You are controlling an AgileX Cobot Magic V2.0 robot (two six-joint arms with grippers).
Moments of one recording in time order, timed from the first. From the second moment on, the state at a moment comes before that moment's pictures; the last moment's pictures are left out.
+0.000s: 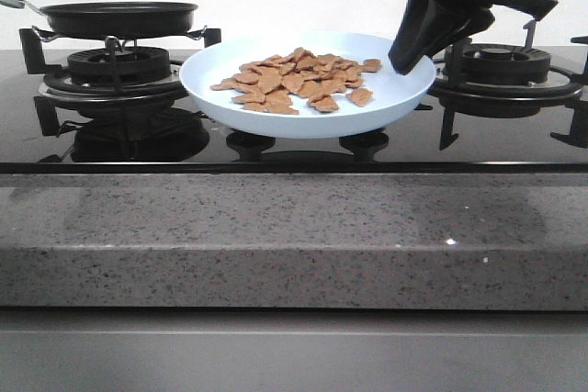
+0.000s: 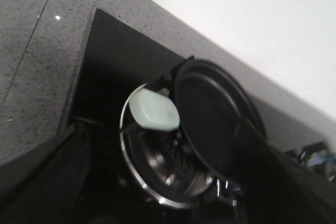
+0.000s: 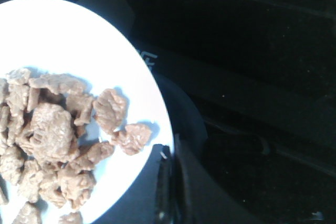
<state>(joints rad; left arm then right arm) 0.45 1.52 -1.33 -1.10 0.93 0.65 0.29 1.60 -1.27 0.43 0.69 -0.19</state>
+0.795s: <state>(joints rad) -0.08 0.70 -0.87 -0.20 0.83 0.18 0.29 1.60 -1.27 0.43 0.69 -0.19</state>
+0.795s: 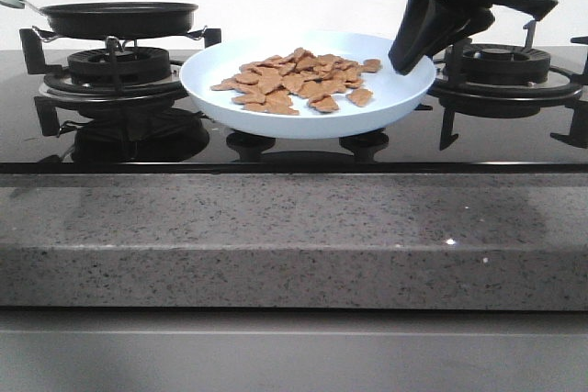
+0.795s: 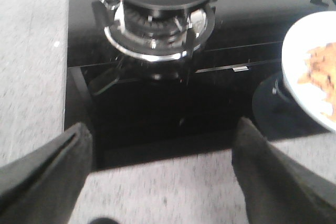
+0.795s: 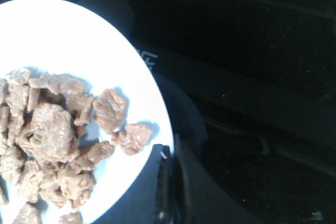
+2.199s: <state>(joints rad) -0.08 0.63 -0.82 -0.20 0.82 0.18 0.17 2.14 -2.00 0.46 0.92 -0.20</state>
